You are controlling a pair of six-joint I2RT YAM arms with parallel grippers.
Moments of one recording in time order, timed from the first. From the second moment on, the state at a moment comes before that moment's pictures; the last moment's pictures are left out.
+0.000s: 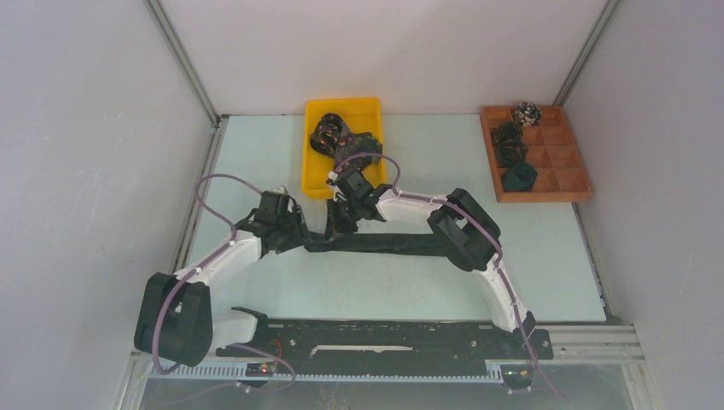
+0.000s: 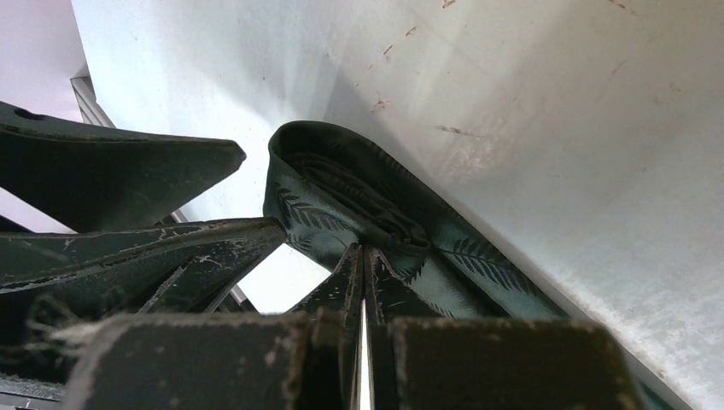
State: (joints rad) left arm -0.26 1.23 0.62 -0.38 -0.02 -0.56; right arm 0.85 2.24 1.59 -0.24 -0.48 0.70
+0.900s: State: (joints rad) left arm -0.25 1.30 0.57 -0.24 0.10 -0.58; right arm 0.85 2.24 1.58 -0.22 -0.49 0.71
